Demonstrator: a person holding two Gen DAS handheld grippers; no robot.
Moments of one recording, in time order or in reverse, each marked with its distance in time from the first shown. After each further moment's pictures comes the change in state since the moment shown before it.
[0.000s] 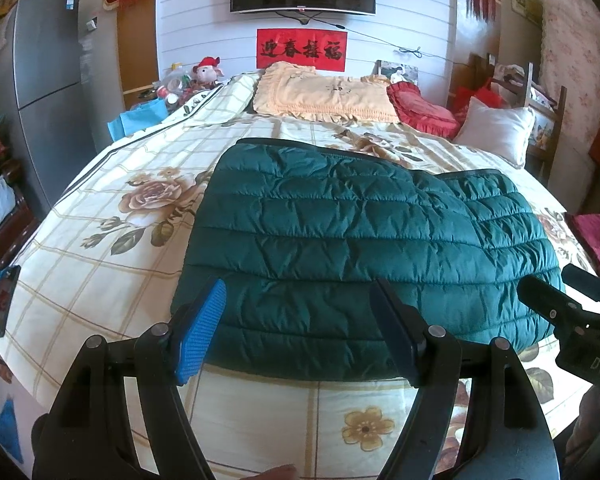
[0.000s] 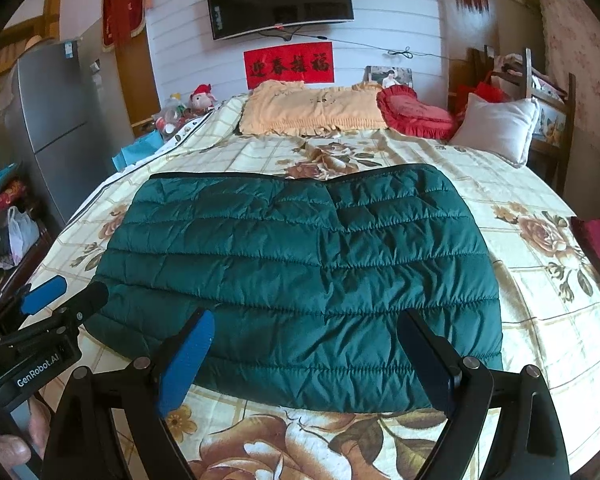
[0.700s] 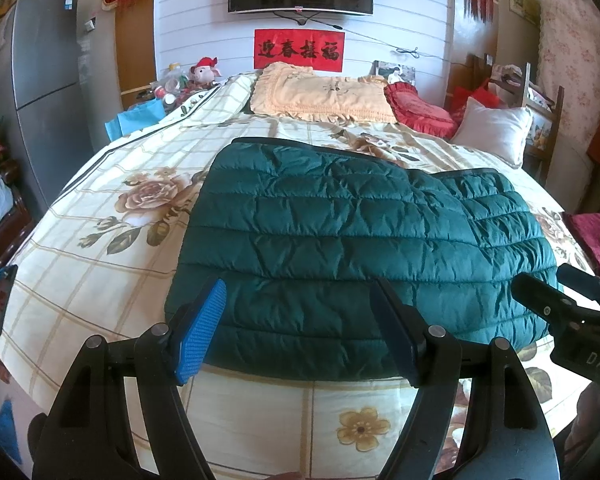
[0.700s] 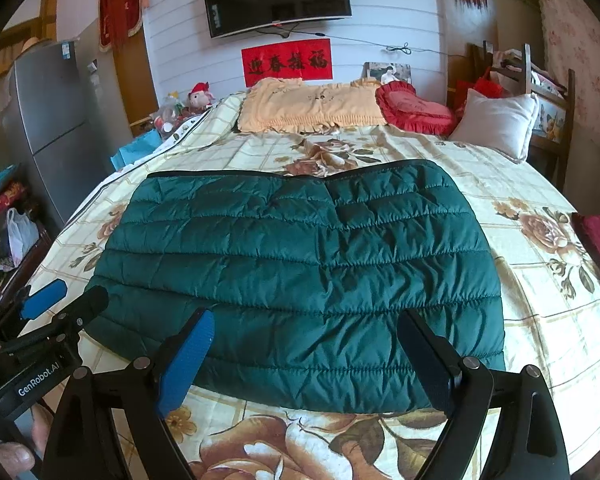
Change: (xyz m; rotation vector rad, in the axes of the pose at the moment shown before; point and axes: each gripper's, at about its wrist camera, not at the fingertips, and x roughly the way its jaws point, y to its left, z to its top) left arm 0.001 -0.003 -0.002 0.002 -0.001 -0.009; right arm 0.003 0.000 0.000 0.008 0.010 0.002
